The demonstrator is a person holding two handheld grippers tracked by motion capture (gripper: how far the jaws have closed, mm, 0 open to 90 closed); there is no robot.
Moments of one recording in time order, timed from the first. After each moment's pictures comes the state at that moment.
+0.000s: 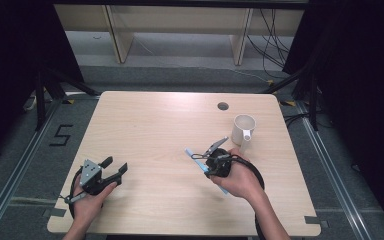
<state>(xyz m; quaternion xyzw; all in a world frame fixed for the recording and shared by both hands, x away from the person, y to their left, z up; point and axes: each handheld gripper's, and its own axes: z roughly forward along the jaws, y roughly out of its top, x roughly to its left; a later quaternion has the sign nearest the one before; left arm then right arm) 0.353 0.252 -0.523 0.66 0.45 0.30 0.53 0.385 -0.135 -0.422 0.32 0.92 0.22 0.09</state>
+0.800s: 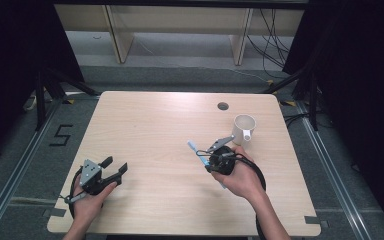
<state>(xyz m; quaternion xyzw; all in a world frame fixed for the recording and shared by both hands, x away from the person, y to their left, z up) 0.353 0.253 -0.523 0.66 0.45 0.30 0.53 0.386 -0.142 -0.417 0.33 0.90 0.26 0.12</state>
